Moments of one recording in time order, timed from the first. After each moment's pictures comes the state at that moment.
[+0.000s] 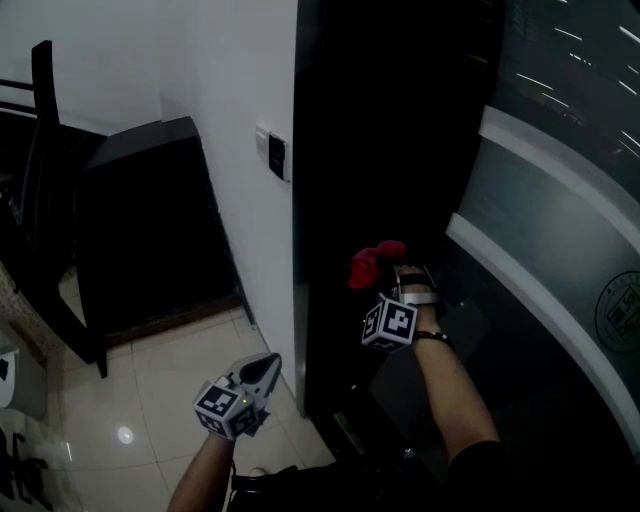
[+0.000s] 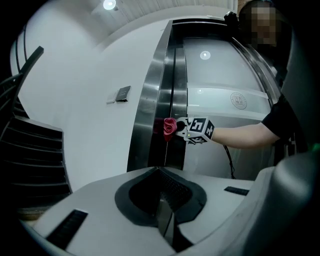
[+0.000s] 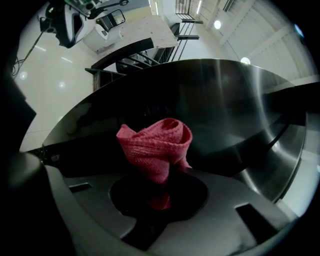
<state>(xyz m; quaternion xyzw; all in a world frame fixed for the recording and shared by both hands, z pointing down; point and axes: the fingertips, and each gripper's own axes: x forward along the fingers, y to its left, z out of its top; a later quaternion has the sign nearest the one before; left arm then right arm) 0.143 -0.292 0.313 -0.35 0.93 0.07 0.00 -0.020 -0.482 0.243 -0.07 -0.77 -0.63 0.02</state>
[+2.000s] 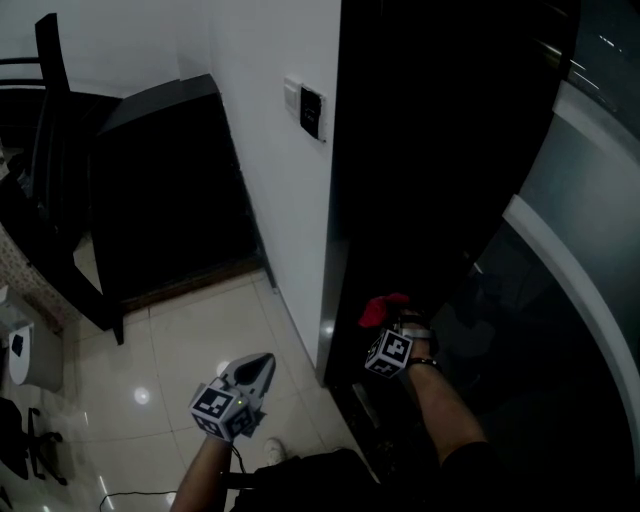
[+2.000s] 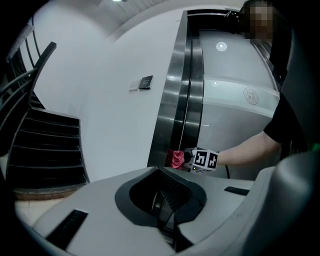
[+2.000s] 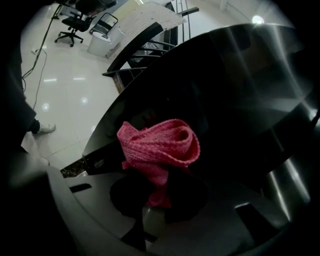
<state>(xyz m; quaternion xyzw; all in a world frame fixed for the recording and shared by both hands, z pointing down) 0.152 -0.225 0.378 -0.29 0.95 0.09 -0.07 -0.005 -0.469 0.486 -0.17 -0.76 -0.59 0.20</state>
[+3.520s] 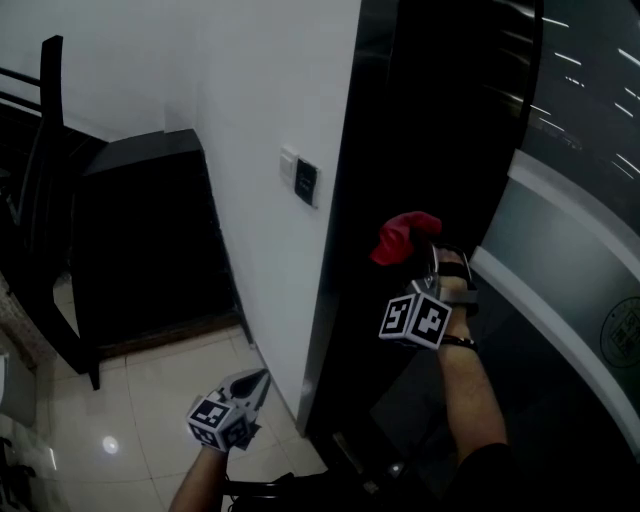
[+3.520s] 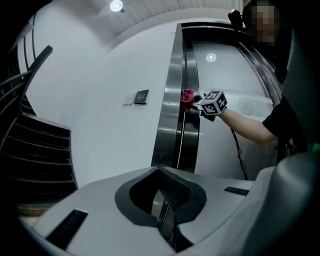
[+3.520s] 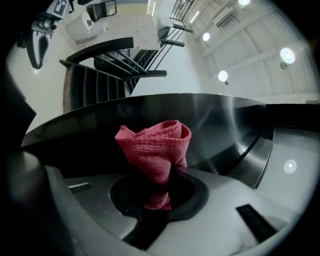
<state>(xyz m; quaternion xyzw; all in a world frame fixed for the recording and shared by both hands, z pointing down) 0.116 -0.219 0.326 -0.33 0.94 0.09 0.01 0.006 -0.439 0.077 0.04 -0.77 -0.63 -0.09</state>
